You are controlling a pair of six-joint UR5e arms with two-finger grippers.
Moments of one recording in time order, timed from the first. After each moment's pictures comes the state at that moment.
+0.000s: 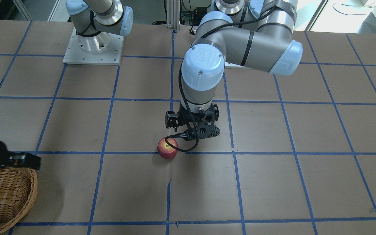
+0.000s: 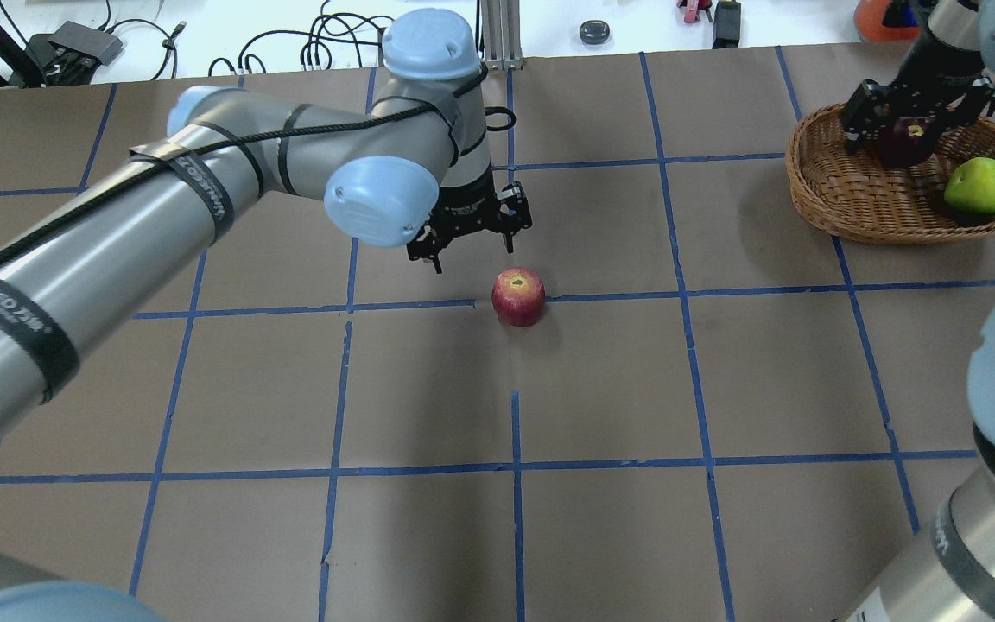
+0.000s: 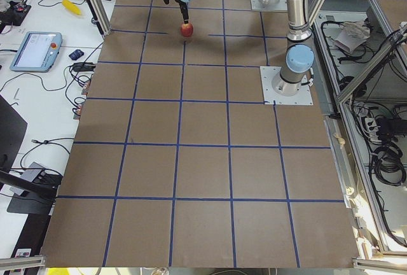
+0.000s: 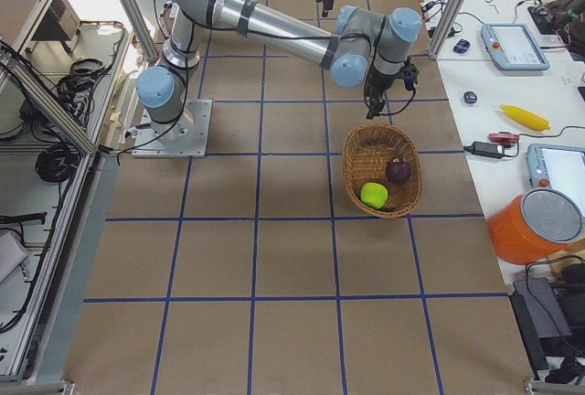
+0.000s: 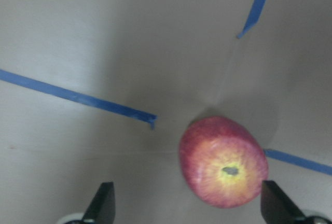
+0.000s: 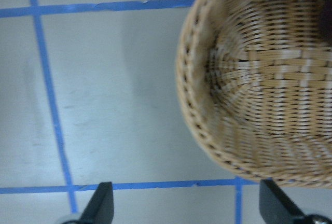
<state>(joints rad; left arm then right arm) -1.86 -1.92 -1.46 -1.43 1.54 -0.43 1.37 -1.10 1.34 -1.71 -1.57 -0.16</state>
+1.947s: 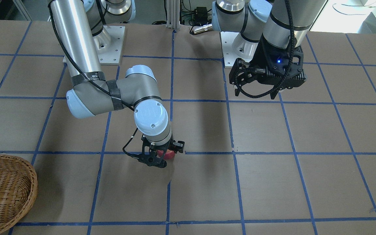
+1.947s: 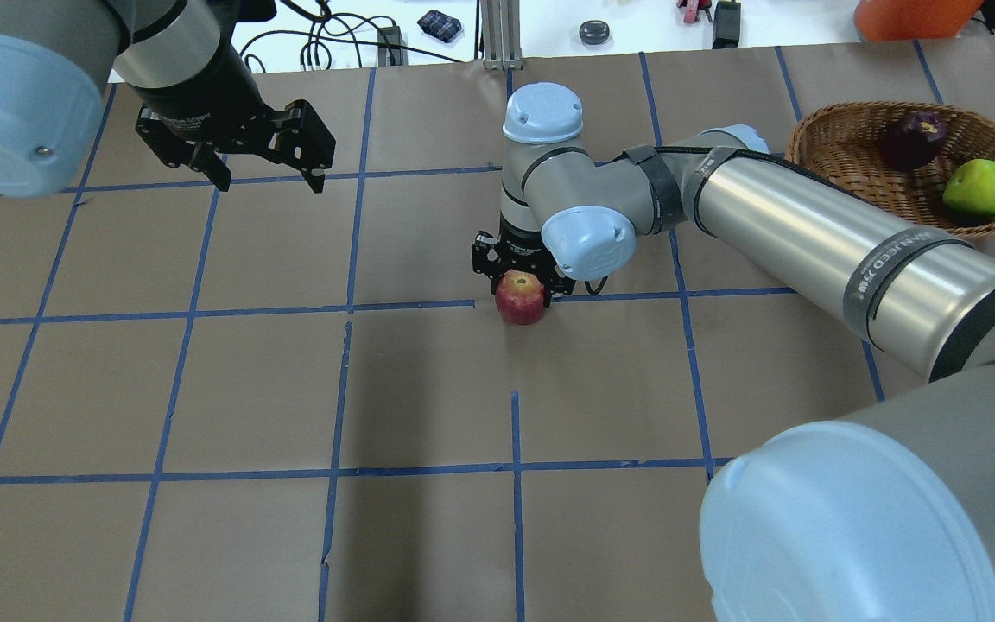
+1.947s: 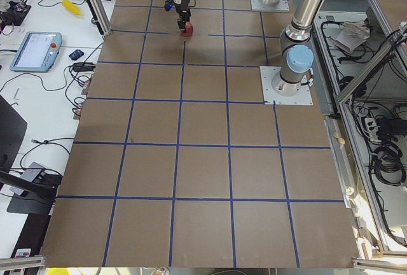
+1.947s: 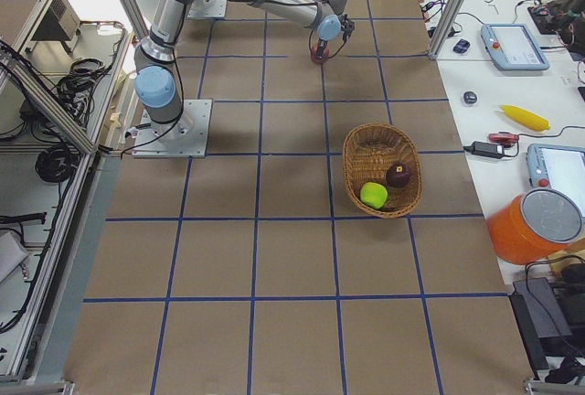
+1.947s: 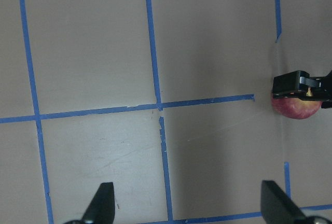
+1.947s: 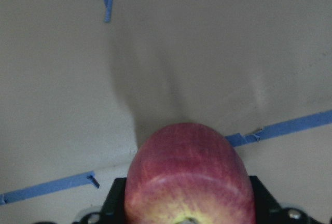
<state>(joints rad) -1.62 -1.62 -1.53 -1.48 1.56 0.03 1.88 -0.99 1.57 -2.05 -1.44 0.59</state>
